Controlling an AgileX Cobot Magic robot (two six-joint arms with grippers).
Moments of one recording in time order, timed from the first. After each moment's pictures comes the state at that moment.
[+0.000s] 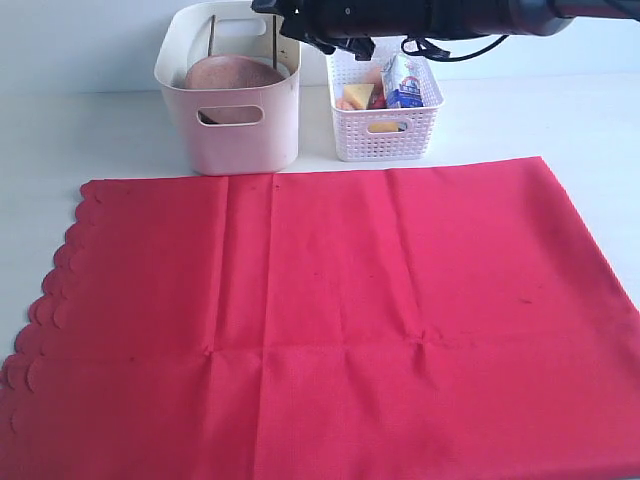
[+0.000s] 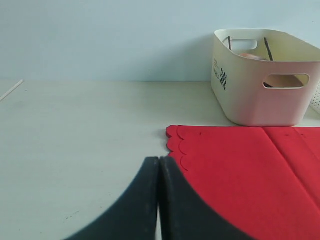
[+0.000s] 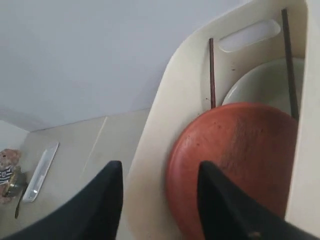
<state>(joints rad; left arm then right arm) -0.02 0.01 0.00 -0.02 0.26 0.02 0.53 2.21 -1.73 1.64 0.47 -0.89</state>
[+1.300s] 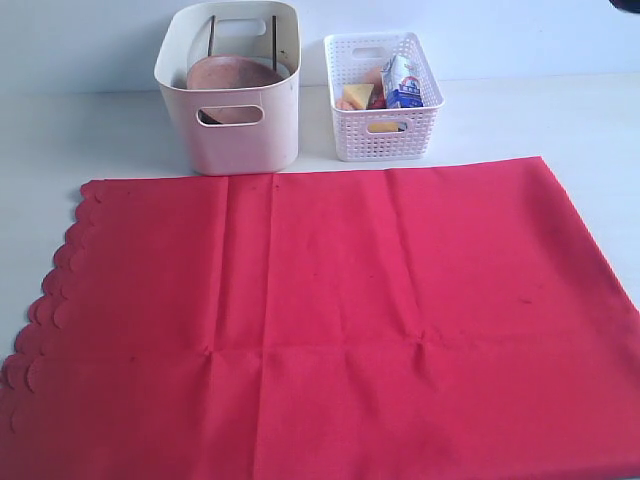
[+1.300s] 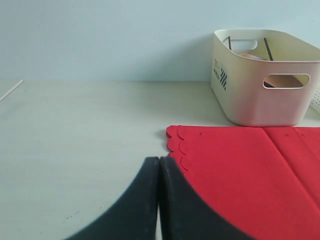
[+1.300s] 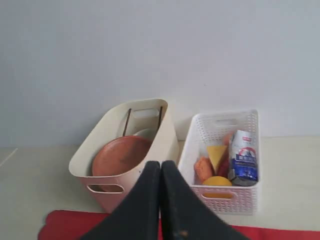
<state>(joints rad) -0.02 0.01 0.00 -0.02 0.26 0.02 0.53 1.07 -0.78 1.04 0.04 -0.69</state>
